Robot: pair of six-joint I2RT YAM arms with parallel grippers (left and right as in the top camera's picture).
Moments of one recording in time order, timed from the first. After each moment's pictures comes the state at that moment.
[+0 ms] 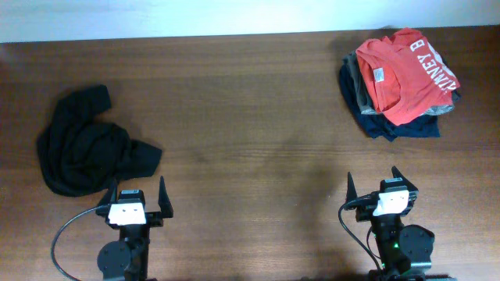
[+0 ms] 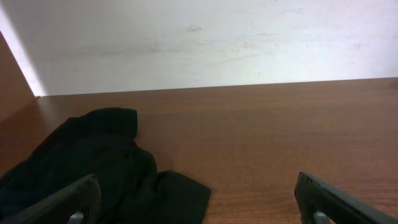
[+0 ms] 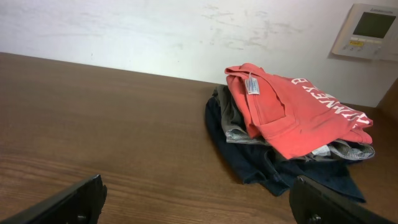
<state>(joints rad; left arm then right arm) 0.10 0.02 0.01 -0.07 0.05 0.07 -0.02 0.01 0.05 -0.15 -0.07 -0.13</state>
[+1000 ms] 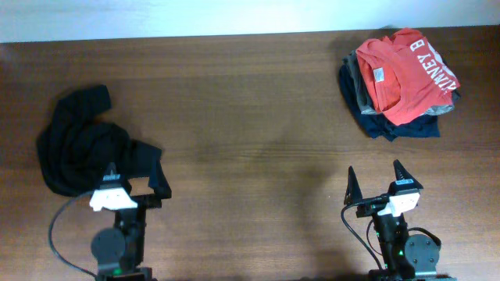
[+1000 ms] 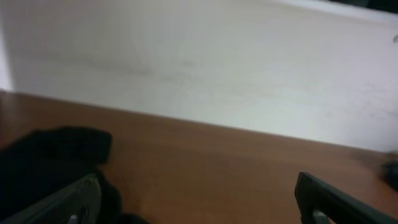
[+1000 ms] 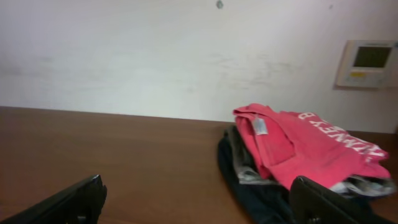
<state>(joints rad) 0.10 0.44 0.07 0.40 0.08 -0.18 -0.02 0.01 0.06 0.01 -0.12 -0.01</state>
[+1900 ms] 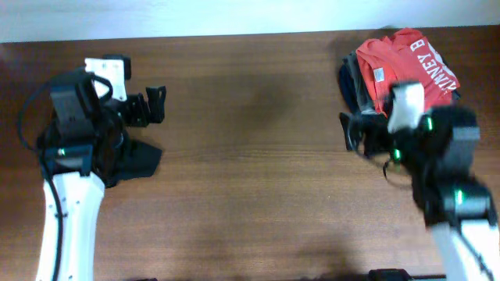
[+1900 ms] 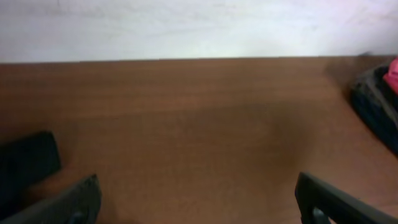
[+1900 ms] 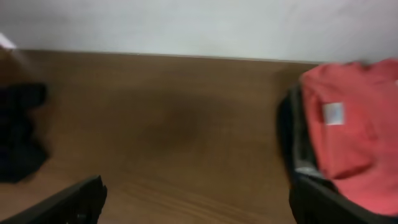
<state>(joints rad) 0.10 1.35 1.25 -0.49 0.31 0.03 -0.02 1.11 1.14 -0.63 -0.36 0.00</state>
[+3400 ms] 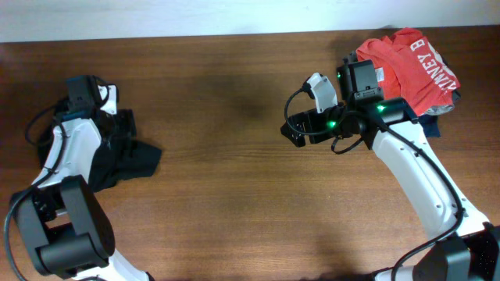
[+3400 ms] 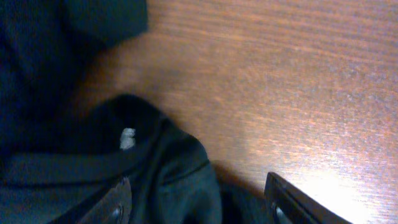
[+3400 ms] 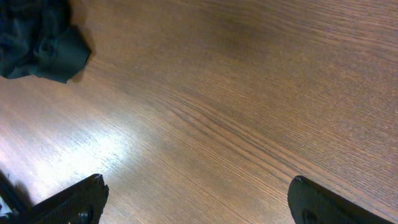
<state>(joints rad) 0.24 1.86 1.33 -0.58 0.00 0.12 0.21 1.58 1.33 -0.81 -0.47 -0.04</state>
